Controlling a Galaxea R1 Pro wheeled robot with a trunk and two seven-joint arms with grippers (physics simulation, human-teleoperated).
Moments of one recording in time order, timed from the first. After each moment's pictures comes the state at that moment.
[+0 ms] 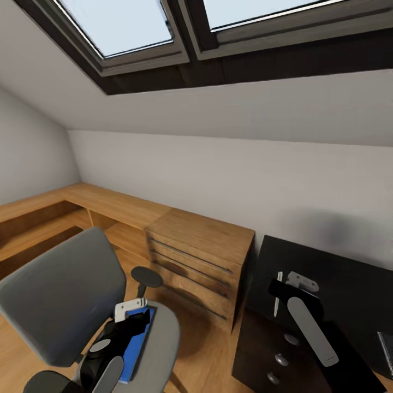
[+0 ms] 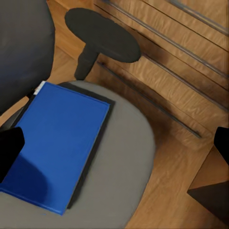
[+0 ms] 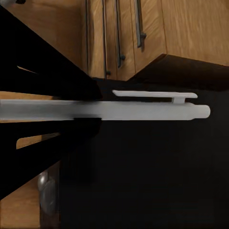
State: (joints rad) left arm -0.13 0.09 -0.33 -1.56 0.55 0.51 0.60; right arm -0.39 -0.19 0.21 -1.42 -0.88 0.55 -0.79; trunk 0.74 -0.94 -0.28
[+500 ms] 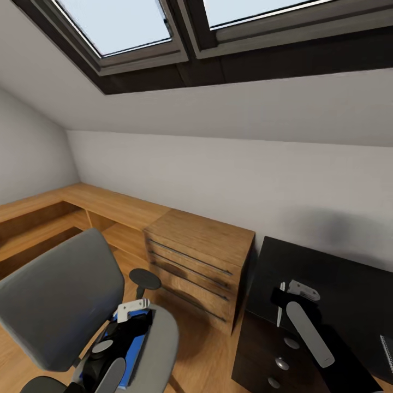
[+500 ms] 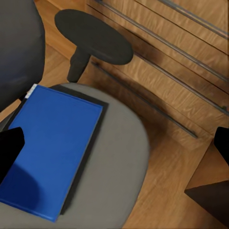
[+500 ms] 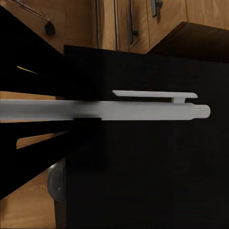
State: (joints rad) left arm -0.13 0.09 -0.35 -1.56 0.55 0.51 0.61; right arm -0.39 -0.19 0.20 -1.31 -0.87 0.54 -0.78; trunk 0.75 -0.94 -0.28
